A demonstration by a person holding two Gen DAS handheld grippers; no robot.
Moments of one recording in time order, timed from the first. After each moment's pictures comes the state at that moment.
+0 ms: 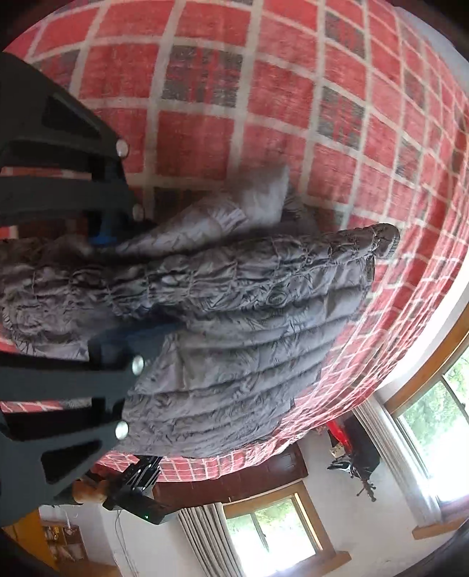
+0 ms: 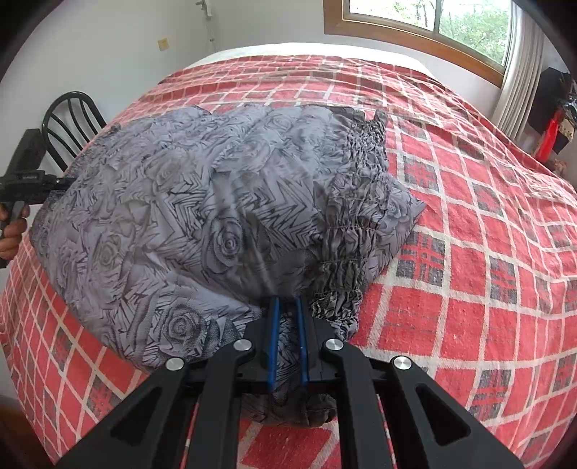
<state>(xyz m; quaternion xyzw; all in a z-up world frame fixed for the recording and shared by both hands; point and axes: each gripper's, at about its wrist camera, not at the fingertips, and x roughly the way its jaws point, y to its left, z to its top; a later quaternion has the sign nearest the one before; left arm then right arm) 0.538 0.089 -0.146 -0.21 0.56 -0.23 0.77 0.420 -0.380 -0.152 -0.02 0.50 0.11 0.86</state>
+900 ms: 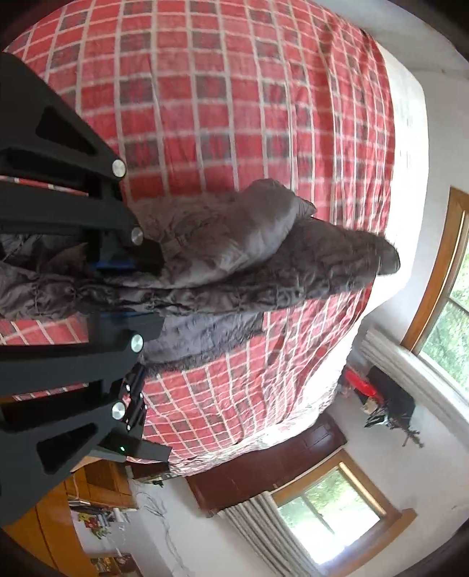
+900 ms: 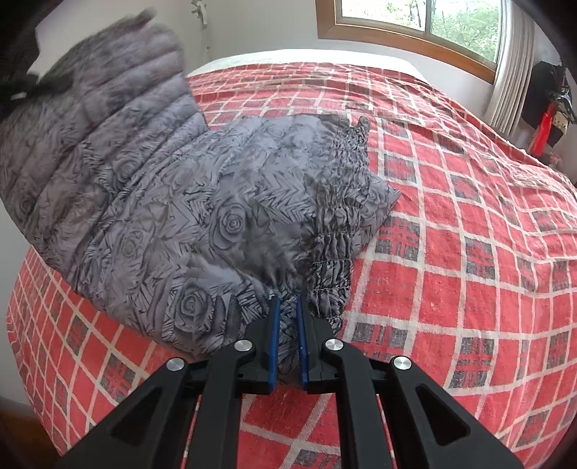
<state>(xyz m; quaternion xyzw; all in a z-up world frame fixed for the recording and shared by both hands) 0.519 -0.081 0.006 -0.10 0.52 -0.30 0.79 0.388 -0.392 -0.135 -0.01 0.50 0.11 0.86</state>
